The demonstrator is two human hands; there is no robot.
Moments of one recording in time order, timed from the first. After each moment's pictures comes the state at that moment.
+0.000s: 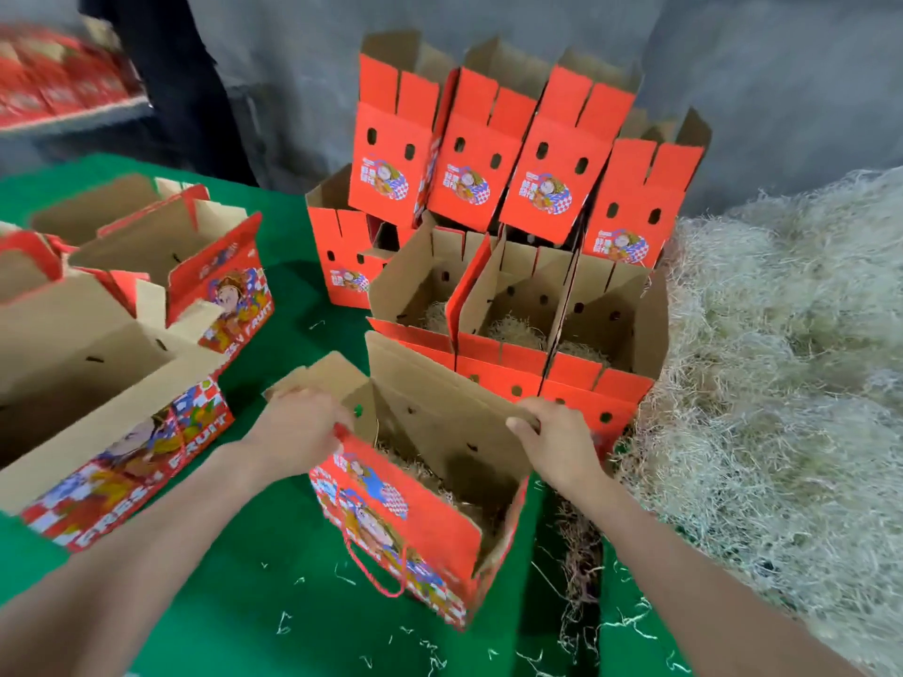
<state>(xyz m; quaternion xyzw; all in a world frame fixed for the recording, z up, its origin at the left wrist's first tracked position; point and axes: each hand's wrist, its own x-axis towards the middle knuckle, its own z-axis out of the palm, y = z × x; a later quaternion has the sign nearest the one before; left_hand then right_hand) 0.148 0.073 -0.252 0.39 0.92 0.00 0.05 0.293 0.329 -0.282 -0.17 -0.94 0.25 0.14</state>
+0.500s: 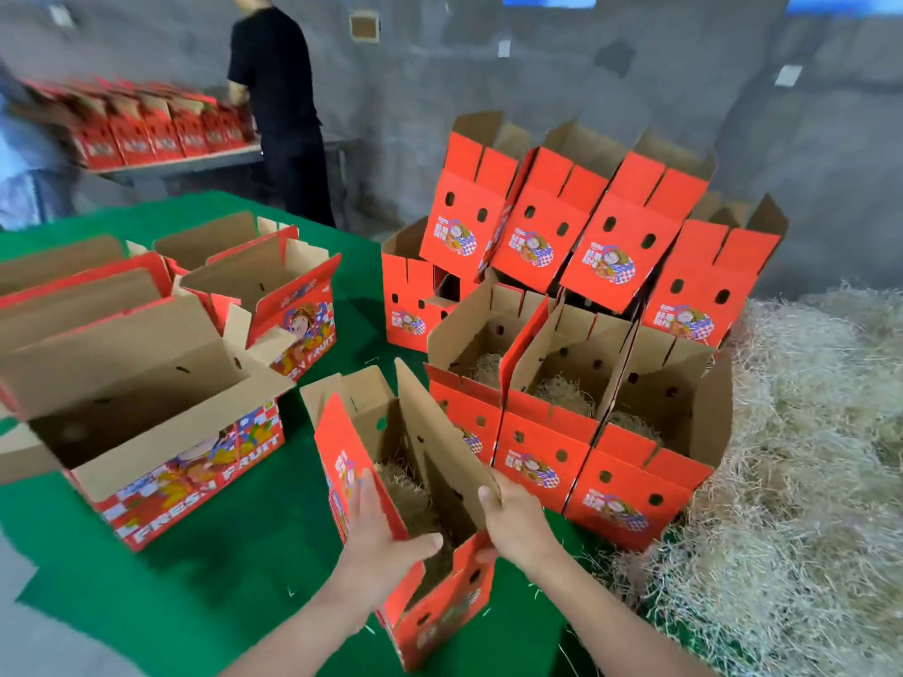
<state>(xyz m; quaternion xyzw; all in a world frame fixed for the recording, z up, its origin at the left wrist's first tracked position) 0.242 0.082 -0.297 0.05 0.80 0.57 0.20 0.258 0.256 -0.293 -0.18 -0.87 0.46 -0.05</state>
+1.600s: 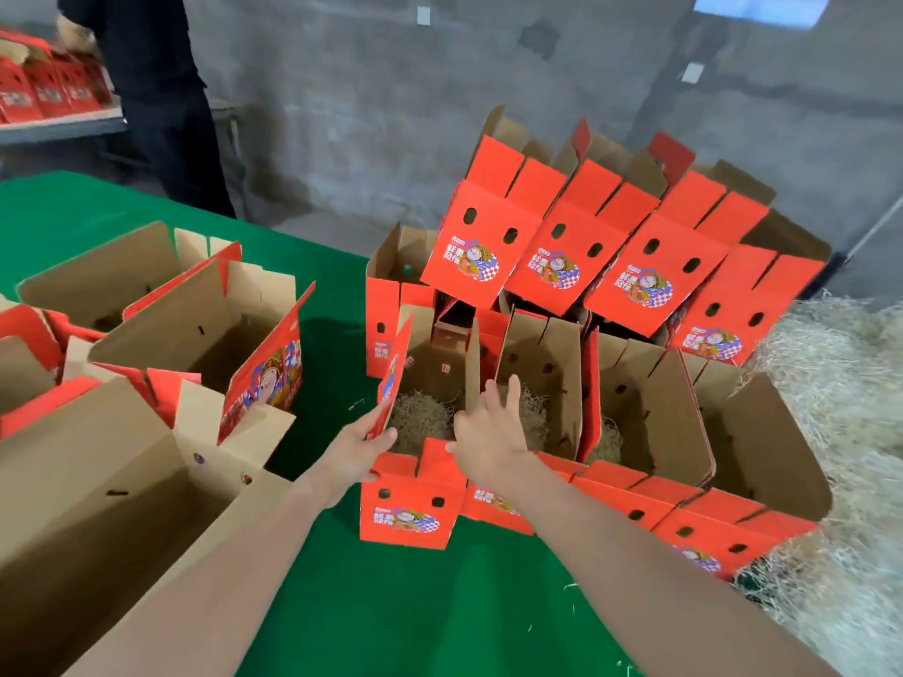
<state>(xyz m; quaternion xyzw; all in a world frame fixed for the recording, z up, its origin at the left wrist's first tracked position) -0.093 0.043 -0.302 0.12 0.71 0.60 0.34 -0.005 0.193 -0.255 -0.13 -0.97 -0.21 -0.09</state>
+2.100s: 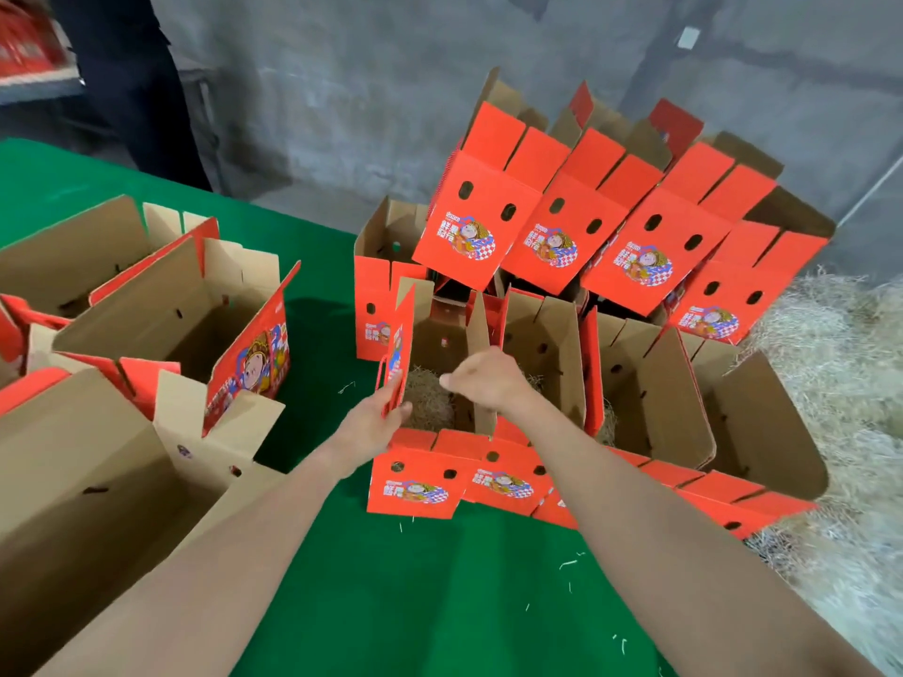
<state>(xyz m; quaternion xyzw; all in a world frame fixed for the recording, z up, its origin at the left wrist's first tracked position) -0.105 0.068 -0.302 0.20 0.77 0.52 0.31 -0.033 0.211 -0.214 -0.28 -0.91 0.31 -0.03</state>
